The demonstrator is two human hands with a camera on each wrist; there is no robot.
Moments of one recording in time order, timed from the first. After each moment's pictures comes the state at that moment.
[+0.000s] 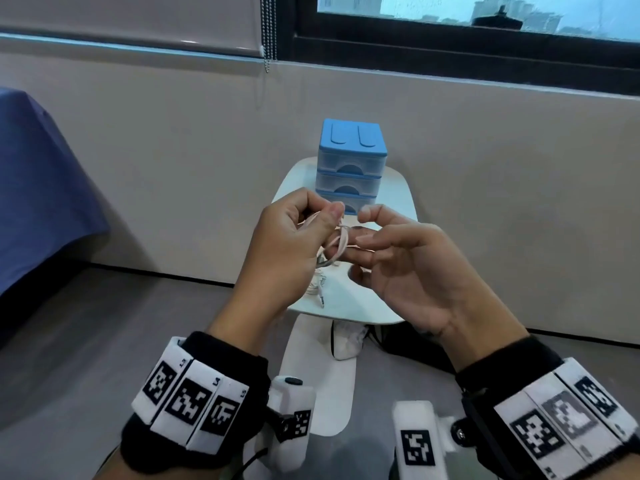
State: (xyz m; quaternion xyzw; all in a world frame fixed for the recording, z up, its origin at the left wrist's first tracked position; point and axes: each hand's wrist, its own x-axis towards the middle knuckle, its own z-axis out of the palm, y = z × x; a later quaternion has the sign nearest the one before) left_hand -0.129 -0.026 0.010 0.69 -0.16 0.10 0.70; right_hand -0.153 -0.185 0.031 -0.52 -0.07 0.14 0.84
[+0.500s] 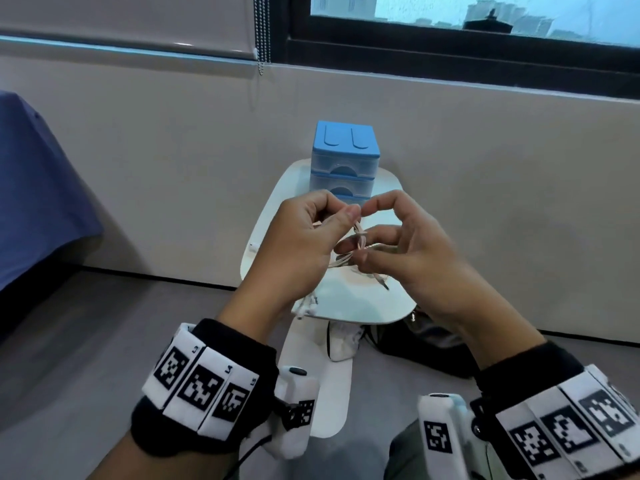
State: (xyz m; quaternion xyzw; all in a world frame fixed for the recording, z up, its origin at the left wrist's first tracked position) left_hand -0.124 -0.039 0.018 0.74 -0.18 0.09 0.64; right_hand -0.156 -0.206 0.026 -0.73 -0.13 -0.01 0.67
